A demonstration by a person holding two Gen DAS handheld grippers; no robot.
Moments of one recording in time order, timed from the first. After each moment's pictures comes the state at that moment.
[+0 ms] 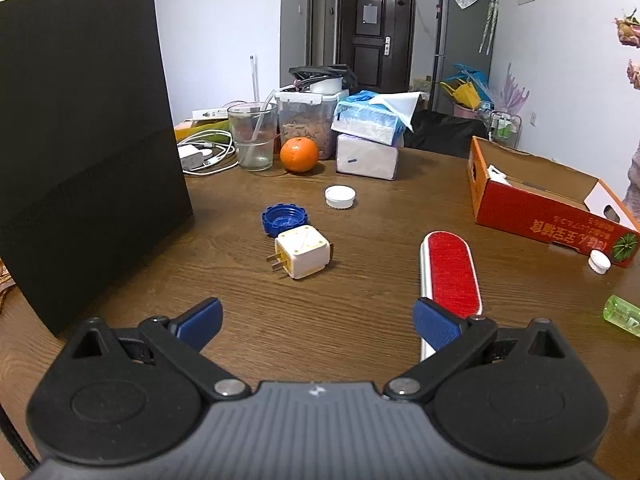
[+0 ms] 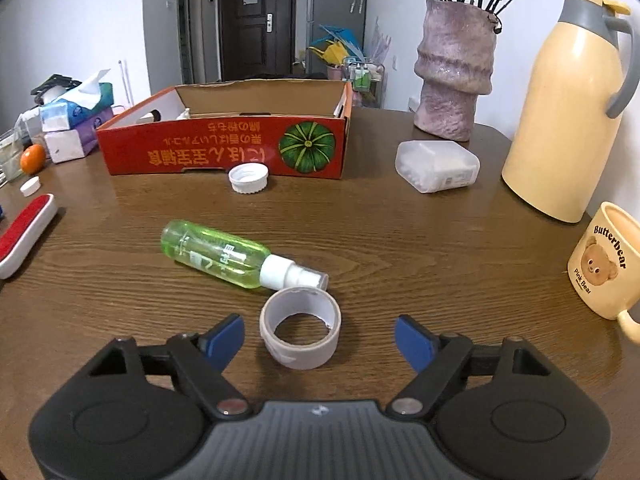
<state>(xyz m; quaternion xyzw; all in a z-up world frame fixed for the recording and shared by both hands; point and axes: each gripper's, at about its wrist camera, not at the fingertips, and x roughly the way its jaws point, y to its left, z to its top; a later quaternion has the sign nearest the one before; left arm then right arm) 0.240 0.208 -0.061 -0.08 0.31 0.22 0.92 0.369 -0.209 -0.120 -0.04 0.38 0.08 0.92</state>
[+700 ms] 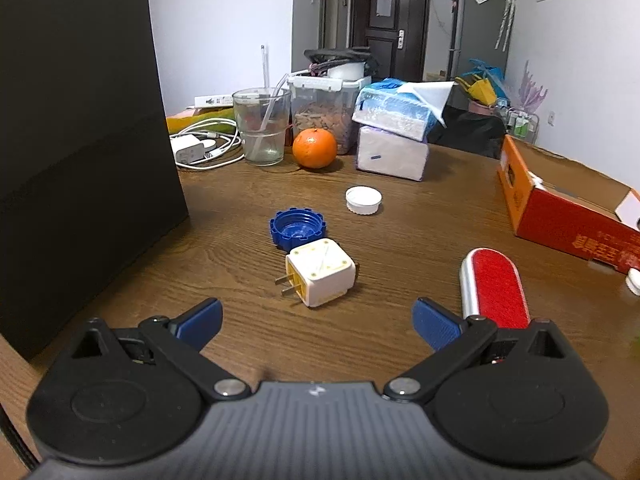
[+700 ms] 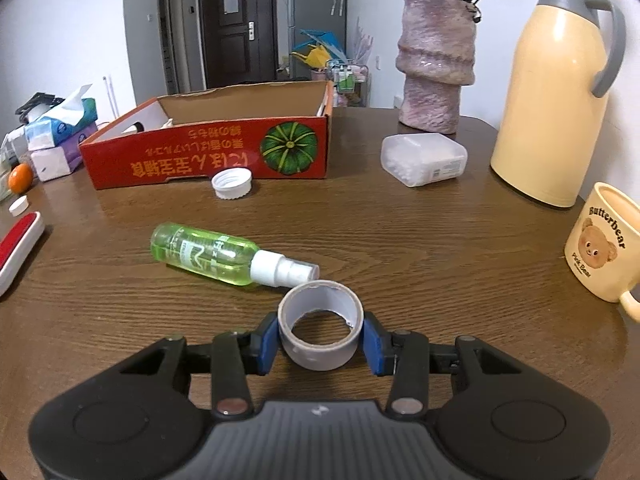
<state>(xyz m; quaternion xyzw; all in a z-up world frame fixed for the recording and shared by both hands) 0.294 0.247 -0.085 -0.09 0.32 0.23 0.91 0.373 -0.217 -0.126 -0.01 0.37 0.06 0.93</state>
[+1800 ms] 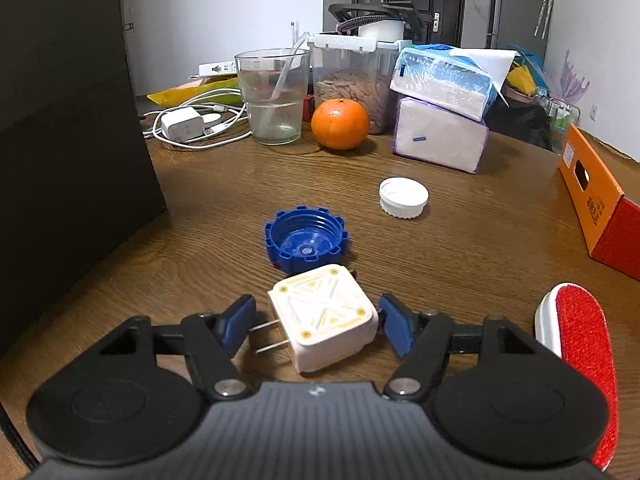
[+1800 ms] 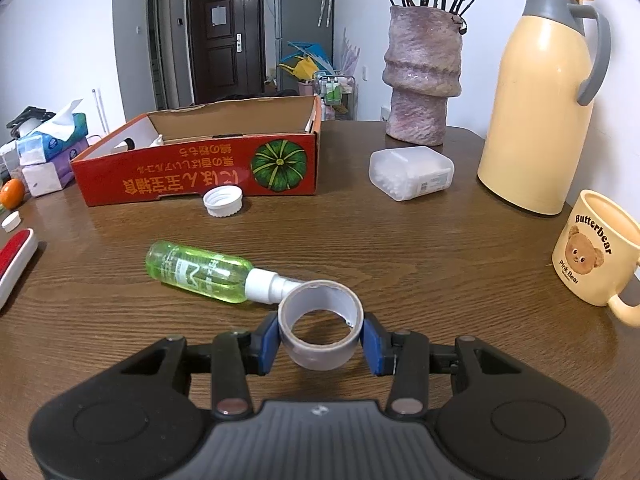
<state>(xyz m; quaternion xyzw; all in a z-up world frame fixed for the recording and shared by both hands) 0.370 0.282 -0.128 -0.11 0.34 0.28 0.89 0.372 -0.215 -0.120 -0.01 0.35 0.04 0.93</state>
